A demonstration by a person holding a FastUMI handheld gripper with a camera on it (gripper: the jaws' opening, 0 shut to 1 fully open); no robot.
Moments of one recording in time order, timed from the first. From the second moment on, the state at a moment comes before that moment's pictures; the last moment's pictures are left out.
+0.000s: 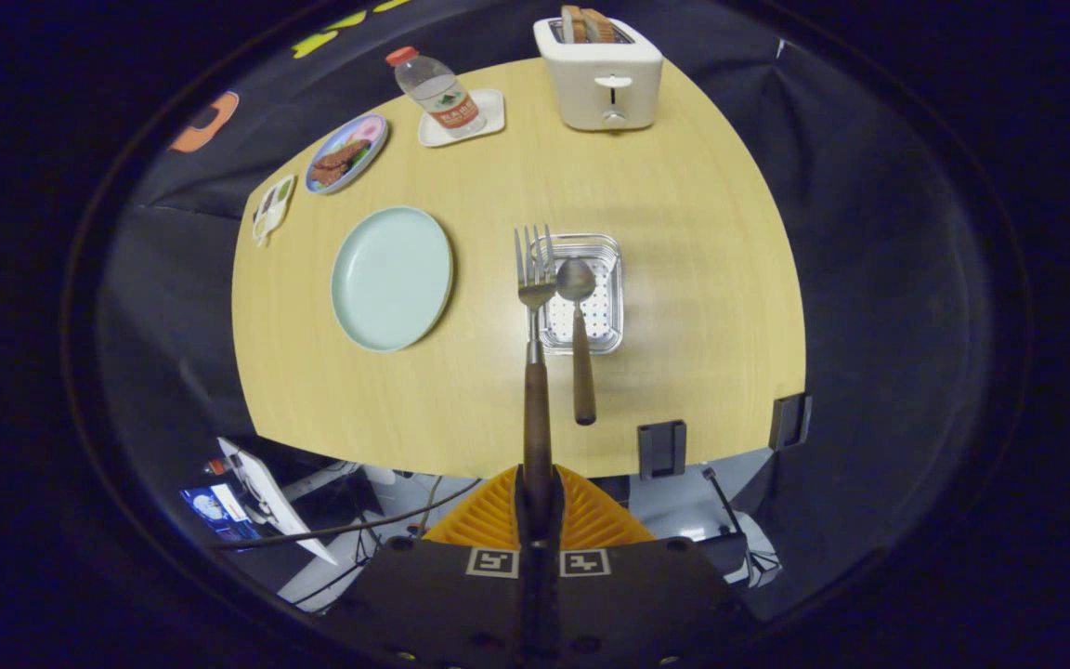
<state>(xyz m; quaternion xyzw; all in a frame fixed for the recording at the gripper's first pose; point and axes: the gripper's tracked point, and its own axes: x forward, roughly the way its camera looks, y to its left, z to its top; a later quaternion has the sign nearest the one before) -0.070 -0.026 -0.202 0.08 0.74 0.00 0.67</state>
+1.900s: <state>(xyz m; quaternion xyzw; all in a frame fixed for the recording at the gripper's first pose) 0.045 0.010 -0.126 0.05 0.43 0.05 0.90</state>
